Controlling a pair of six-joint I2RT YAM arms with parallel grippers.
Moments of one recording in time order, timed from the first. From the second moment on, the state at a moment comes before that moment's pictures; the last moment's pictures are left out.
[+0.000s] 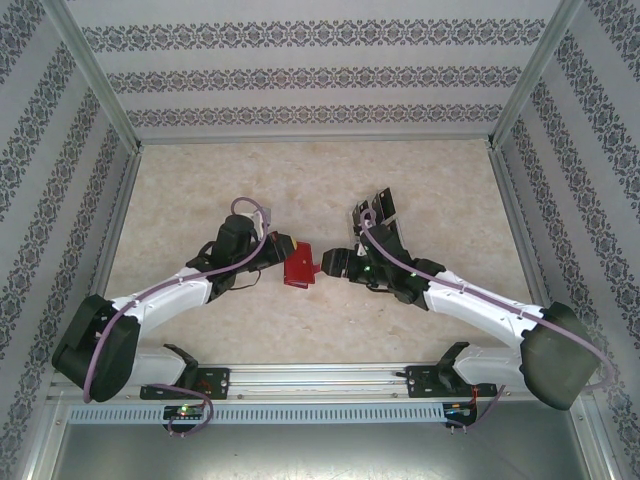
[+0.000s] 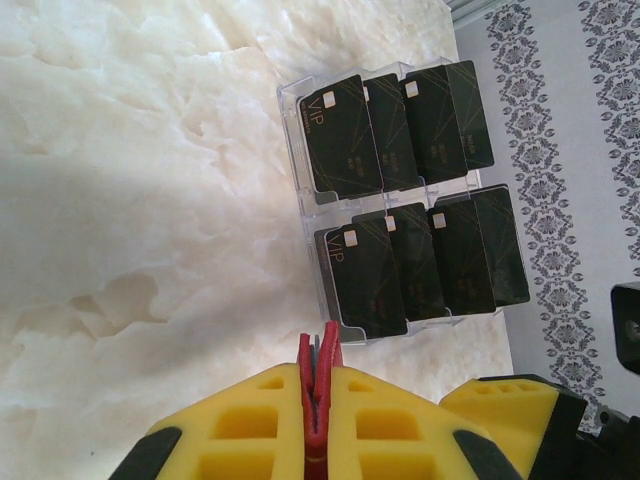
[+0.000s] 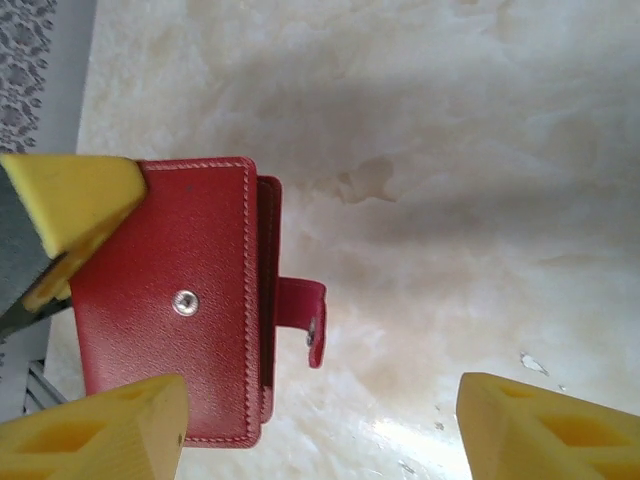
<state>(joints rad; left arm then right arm) -0.49 1.30 0.63 0.15 0.33 -0.85 0.73 1.22 0.68 -0.15 -0.17 0.87</state>
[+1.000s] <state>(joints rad) -0.49 1.27 0.63 0.14 0.33 -0.87 0.74 1.41 0.71 0.02 -0.25 0.91</state>
